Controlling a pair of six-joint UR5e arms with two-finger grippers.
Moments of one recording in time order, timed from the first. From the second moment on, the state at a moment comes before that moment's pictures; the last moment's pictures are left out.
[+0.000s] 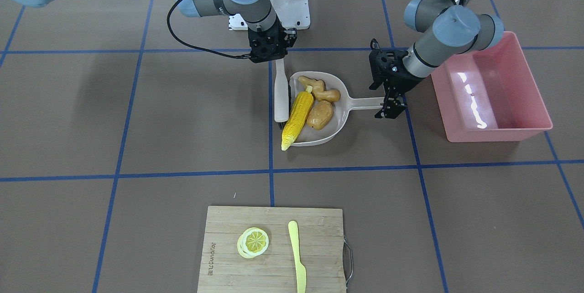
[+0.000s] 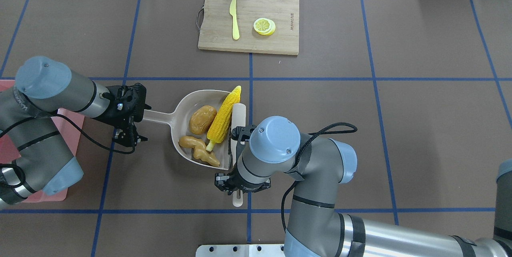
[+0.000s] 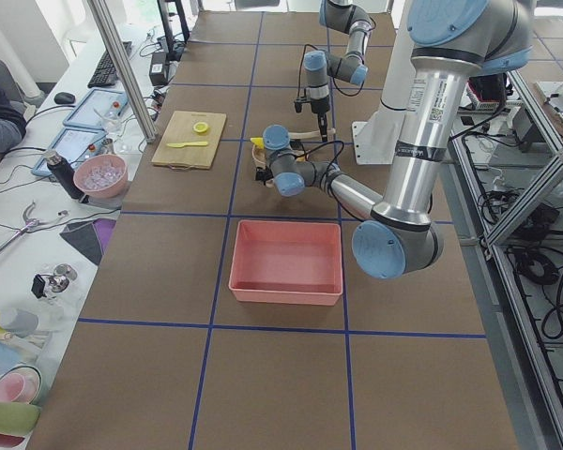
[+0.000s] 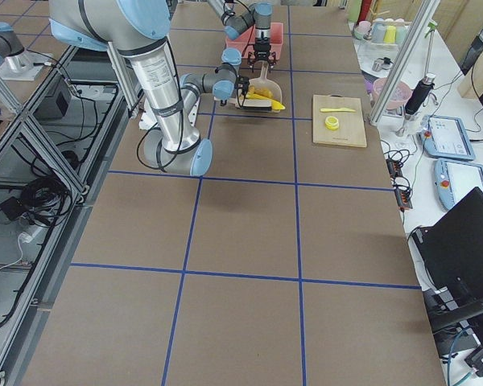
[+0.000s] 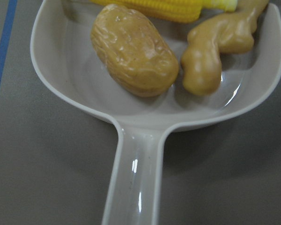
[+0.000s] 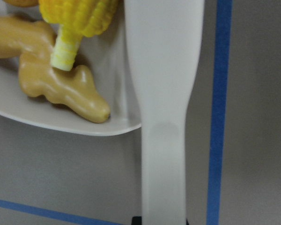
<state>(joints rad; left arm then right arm) -0.69 -1.81 -1.70 -2.20 -2.13 0.36 0.31 -0.89 1.64 -1.31 2.02 1.43</state>
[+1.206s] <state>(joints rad) -0.69 -1.81 -1.69 -2.20 -2.13 0.36 0.31 -0.85 1.65 -1.29 2.01 1.49</state>
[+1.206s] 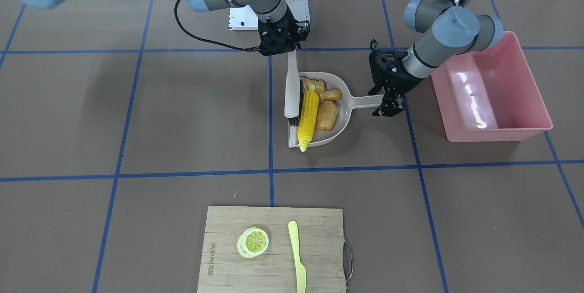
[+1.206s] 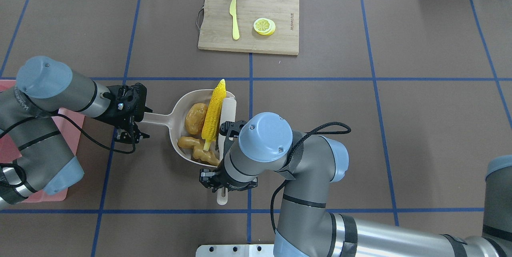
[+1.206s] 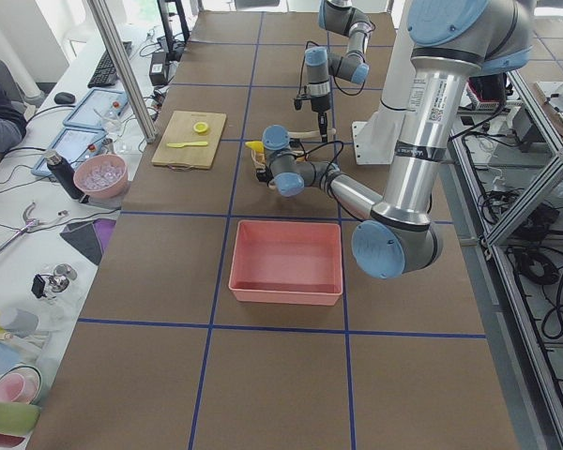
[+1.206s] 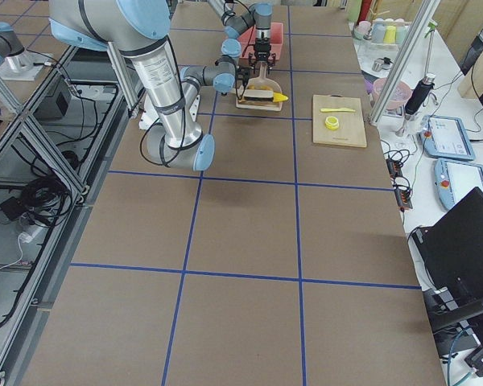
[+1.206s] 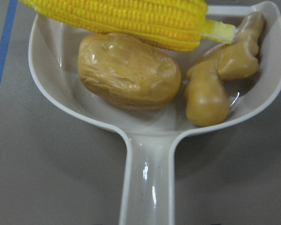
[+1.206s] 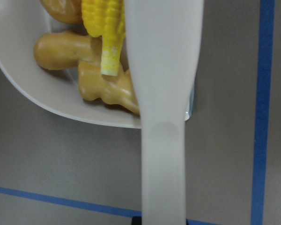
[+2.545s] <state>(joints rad) -0.69 -1.81 -1.70 -2.20 -2.13 0.36 0.32 -0.88 1.74 -1.52 2.05 1.42</state>
